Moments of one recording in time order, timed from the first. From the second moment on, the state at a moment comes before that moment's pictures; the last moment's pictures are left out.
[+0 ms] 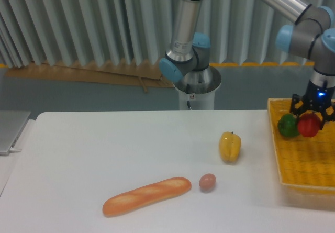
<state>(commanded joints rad) 2.90 -1.75 -1.67 -1.20 1.57 1.32</state>
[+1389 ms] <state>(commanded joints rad) 2.41 -1.88 -1.56 -1.18 1.68 1.25</state>
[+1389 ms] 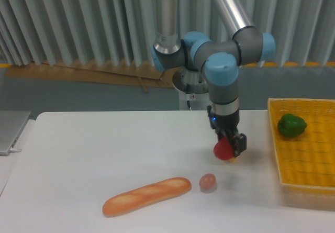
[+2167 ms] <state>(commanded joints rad) 2.42 -2.01 -1.43 -1.06 1.68 1.25</state>
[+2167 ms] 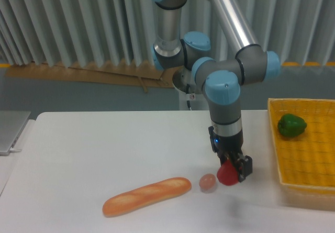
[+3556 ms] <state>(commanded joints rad) 2.42 -2.03 -1.52 -1.09 1.74 1.19</state>
